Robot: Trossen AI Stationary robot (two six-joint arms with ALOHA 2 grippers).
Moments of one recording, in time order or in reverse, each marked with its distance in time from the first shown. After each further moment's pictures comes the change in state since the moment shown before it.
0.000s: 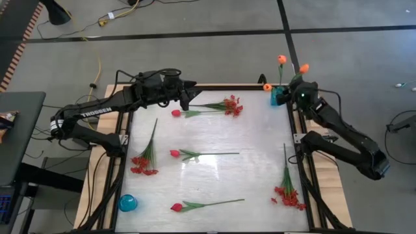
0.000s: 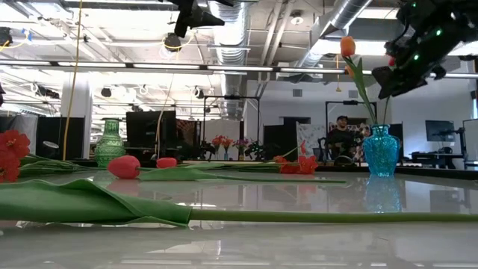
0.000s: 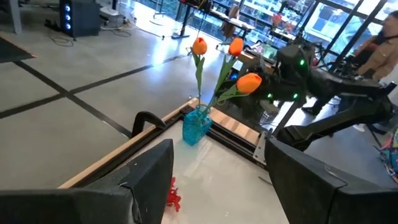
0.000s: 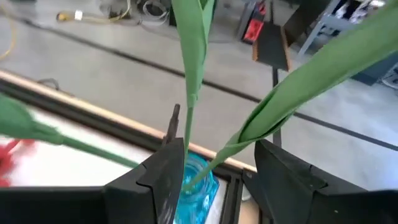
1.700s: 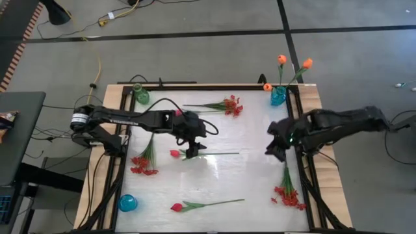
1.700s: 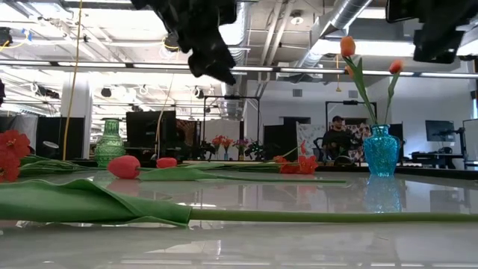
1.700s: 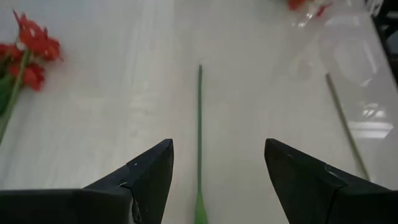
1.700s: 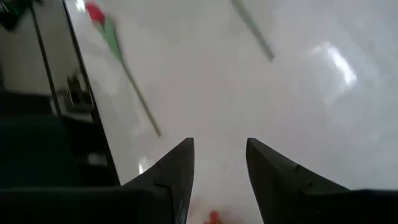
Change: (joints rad) left arm -0.301 0.288 -0.001 -0.339 0.163 0.258; right arm 1.061 0.224 0.329 -0.571 -0.603 0.812
